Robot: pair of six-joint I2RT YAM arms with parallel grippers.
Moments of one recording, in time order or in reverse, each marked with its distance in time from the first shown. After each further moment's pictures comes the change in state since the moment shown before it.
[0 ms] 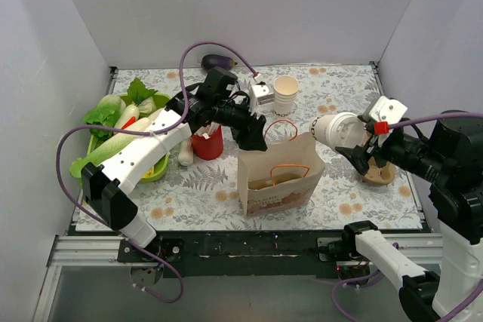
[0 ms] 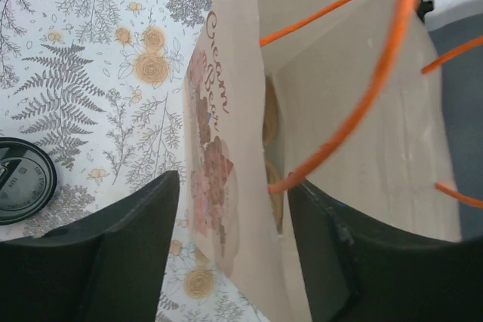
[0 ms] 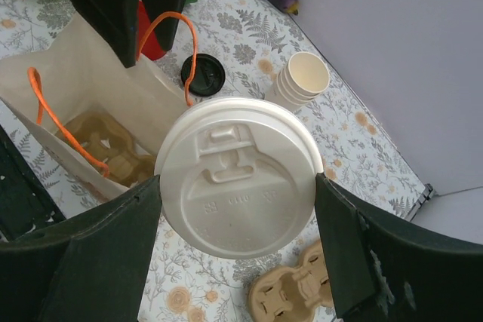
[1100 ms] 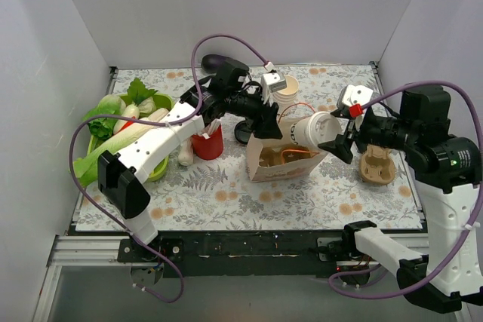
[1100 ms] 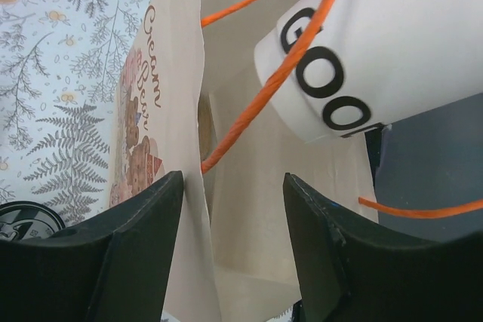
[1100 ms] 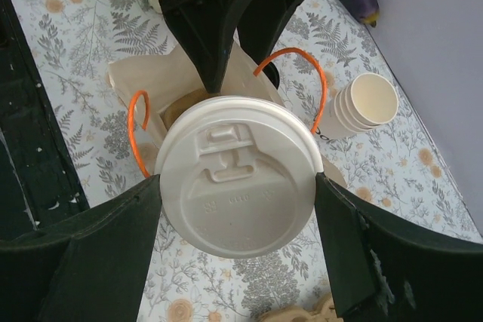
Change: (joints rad) left arm -0.017 0.154 0.103 0.132 0.036 -0.074; right arm -0.007 0.090 -0.100 0.036 -0.206 -0.097
